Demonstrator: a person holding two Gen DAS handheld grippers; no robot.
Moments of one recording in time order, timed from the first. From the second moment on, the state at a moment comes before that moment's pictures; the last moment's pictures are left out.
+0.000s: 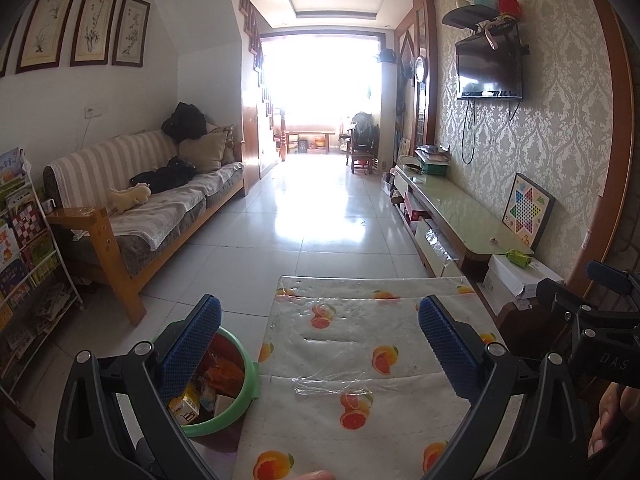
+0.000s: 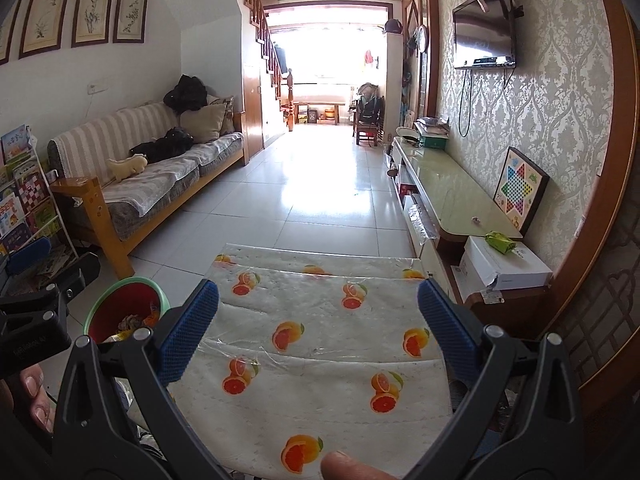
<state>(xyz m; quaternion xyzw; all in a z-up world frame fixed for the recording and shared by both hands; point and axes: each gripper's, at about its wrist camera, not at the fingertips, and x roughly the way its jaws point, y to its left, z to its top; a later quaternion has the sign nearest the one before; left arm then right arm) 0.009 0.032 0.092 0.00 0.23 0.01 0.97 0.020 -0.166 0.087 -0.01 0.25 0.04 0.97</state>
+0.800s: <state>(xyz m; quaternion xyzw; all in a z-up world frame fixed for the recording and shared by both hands) 0.010 0.048 0.084 -0.01 0.24 0.02 0.97 0.023 -0.154 0.084 -0.02 0.26 0.06 0.96</state>
